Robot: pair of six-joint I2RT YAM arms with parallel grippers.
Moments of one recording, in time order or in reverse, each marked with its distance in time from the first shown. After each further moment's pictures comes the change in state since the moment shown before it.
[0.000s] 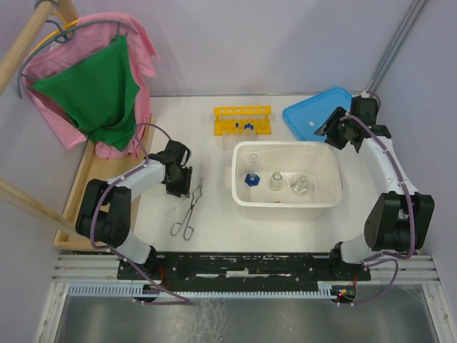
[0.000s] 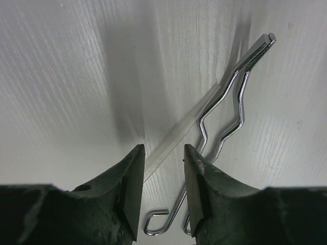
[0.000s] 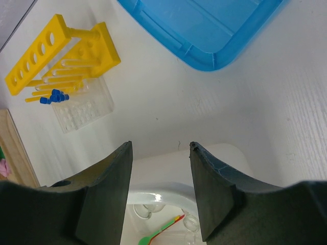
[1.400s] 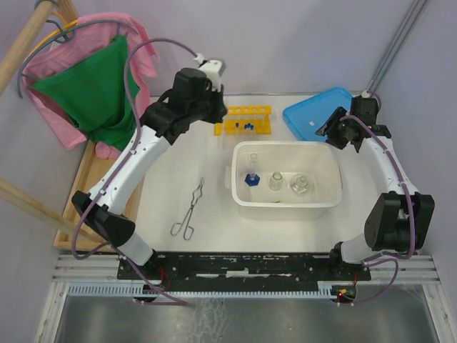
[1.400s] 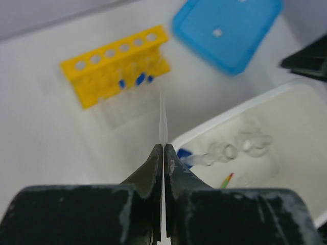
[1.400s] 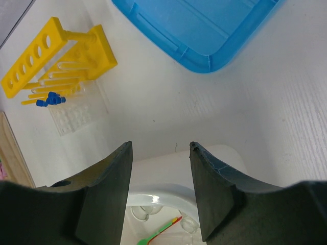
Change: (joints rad) left arm -0.227 0.031 0.864 -0.112 -0.039 -0.019; right arm 0.000 0.000 0.000 0.000 0.018 -0.005
